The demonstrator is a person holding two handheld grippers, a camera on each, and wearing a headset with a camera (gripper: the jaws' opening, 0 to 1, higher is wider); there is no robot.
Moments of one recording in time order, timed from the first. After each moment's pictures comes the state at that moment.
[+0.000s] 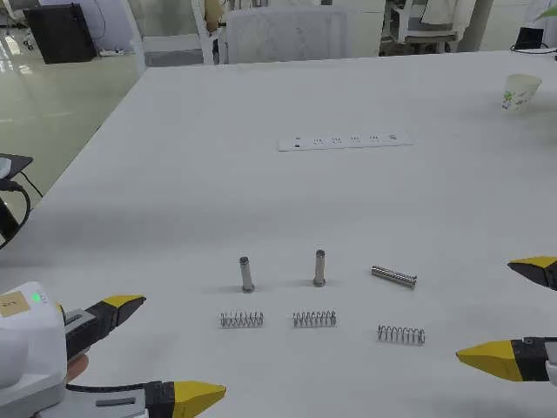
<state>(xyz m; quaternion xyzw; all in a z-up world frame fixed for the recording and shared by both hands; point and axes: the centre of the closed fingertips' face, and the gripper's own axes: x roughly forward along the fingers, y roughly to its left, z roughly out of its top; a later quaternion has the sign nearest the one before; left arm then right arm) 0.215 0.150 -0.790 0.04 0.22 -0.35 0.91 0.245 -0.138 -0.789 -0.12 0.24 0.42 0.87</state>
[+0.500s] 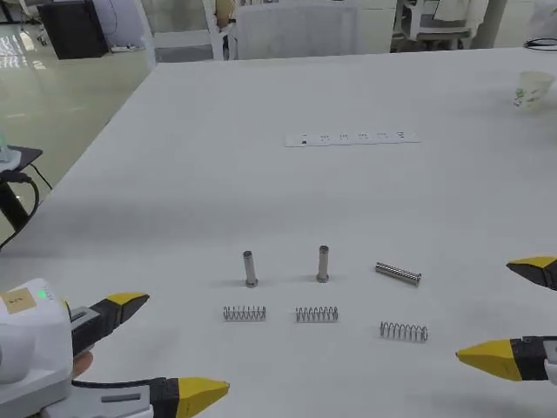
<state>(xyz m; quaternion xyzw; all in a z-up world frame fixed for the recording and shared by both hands) 0.213 0.148 -0.791 0.04 0.22 -0.34 0.91 0.246 -0.136 -0.790 -0.12 0.24 0.43 0.86</state>
